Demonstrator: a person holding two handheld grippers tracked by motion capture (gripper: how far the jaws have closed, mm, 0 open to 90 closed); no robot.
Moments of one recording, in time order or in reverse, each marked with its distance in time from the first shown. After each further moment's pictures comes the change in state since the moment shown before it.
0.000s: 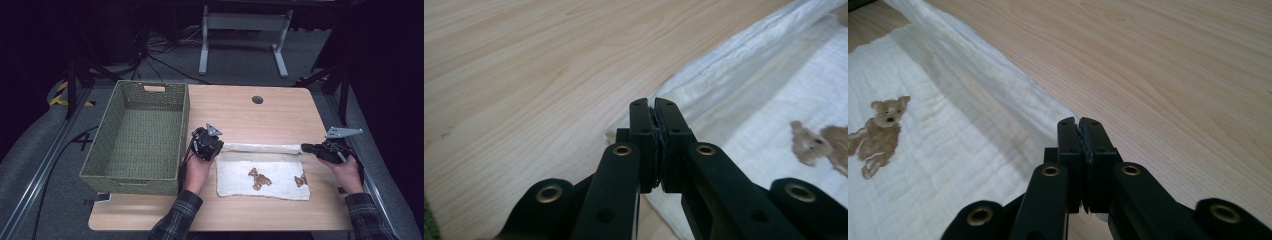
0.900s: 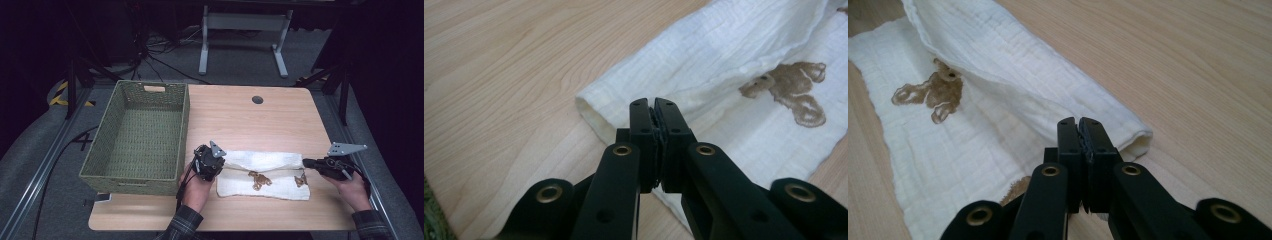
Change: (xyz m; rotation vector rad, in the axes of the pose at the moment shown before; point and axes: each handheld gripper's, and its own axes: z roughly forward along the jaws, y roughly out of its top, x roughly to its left) left arm -0.044 -0.027 -0.028 0.061 0.046 0.075; right arm 0.037 -0.025 -0.020 0.020 0.042 -0.058
